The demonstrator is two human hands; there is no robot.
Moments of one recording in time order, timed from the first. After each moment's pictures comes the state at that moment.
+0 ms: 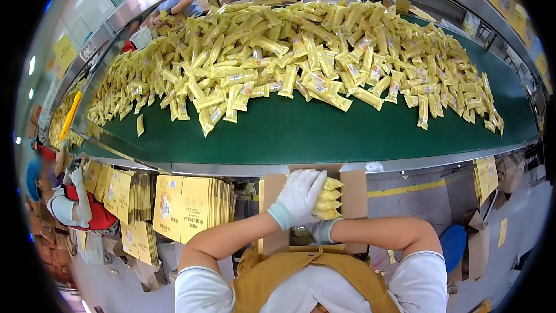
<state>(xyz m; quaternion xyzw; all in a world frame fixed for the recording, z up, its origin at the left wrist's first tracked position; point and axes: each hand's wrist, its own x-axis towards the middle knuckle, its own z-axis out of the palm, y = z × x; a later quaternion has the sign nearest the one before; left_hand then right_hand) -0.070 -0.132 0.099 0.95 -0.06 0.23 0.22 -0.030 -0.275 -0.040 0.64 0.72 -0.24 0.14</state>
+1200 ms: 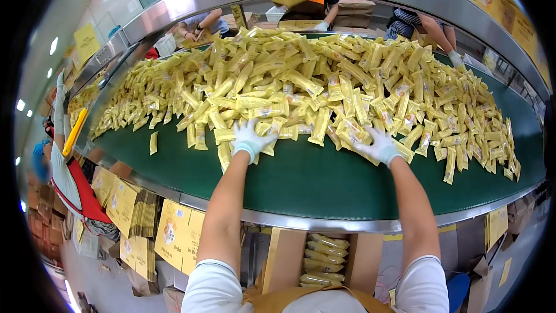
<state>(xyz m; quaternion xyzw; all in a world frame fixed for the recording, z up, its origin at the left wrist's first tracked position) 0.034 0.195 0.057 0.87 0.47 0.03 0.15 0.301 -0.116 0.053 0.91 0.36 -0.12 -0.16</state>
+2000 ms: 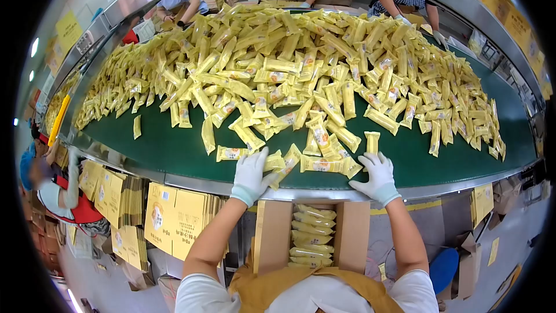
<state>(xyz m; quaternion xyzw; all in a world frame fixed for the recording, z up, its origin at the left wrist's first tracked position) -0.076 0.048 0.024 0.96 0.19 0.15 0.14 0.173 -0.250 0.038 0.88 0.46 0.01 -0.14</state>
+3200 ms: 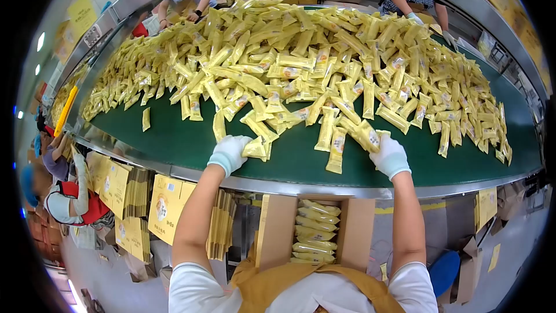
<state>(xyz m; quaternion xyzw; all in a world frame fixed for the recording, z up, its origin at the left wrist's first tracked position) -0.091 0.145 0.071 0.98 0.19 -0.05 0.05 0.202 -0.190 0.085 0.94 0.30 -0.12 -0.07</state>
